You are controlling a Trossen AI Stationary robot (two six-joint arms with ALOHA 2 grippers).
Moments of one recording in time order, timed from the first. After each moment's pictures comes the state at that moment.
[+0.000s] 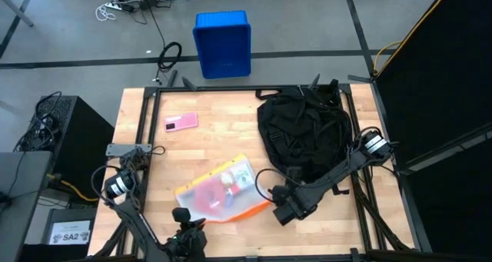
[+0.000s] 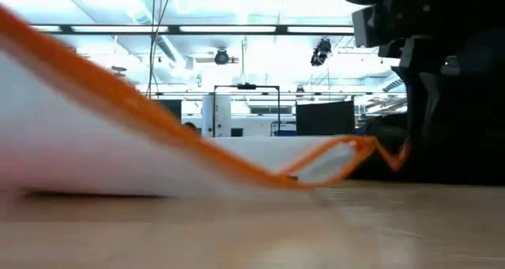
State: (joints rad) left arm -1.04 2.17 1.72 -1.45 -0.86 -1.32; right arm 0.59 1.94 1.37 -1.10 0.41 0.65
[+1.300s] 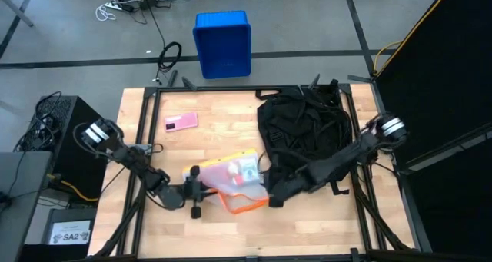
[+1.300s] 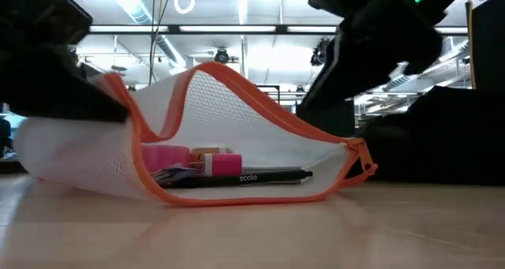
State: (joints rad) left arm -0.71 1.58 0.34 0.77 -0.76 -0.34; right arm 0.44 1.68 0.95 -0.10 0.56 0.23
